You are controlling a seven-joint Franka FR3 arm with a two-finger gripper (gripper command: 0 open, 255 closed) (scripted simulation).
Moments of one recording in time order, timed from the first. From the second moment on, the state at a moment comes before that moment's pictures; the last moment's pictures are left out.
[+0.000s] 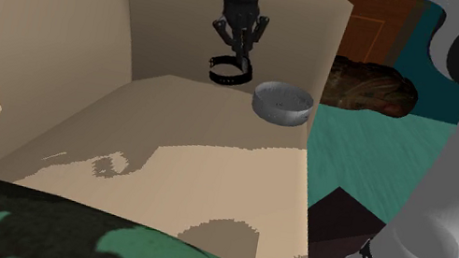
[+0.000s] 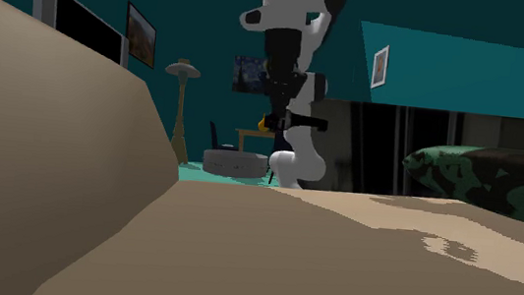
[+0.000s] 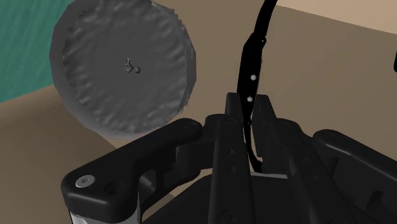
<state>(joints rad) -0.03 0.15 0.49 -1.25 -0.06 1.16 0.69</state>
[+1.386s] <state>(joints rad) -0.25 -0.19 0.27 -1.71 -0.03 1.32 0.25</state>
